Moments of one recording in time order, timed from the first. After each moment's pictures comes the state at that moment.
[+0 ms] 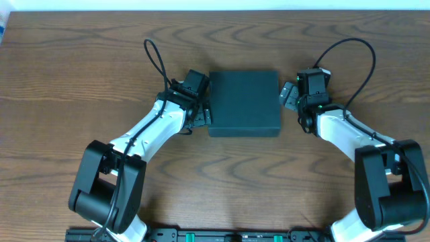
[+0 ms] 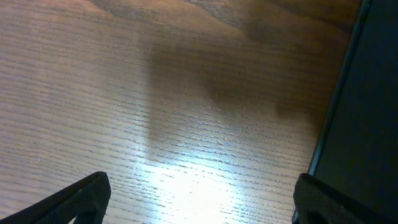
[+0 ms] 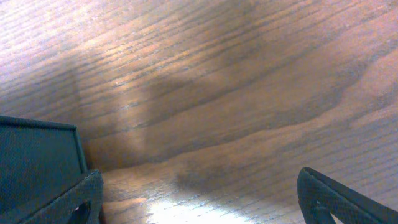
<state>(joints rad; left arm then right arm) -0.42 1.77 1.12 -0.69 -0.17 -0.56 0.20 1.77 0.91 -0.07 0.20 0.54</state>
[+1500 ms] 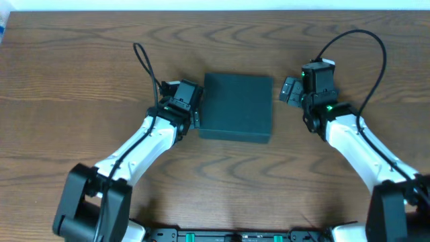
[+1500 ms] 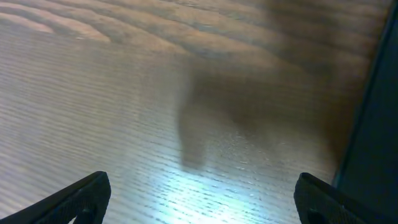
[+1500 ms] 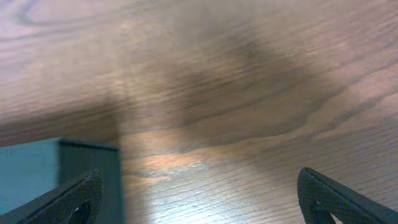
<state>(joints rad) -0.42 1.63 0.97 -0.57 -0.38 -0.51 0.22 1.61 0.95 -0.22 0.22 0.45</state>
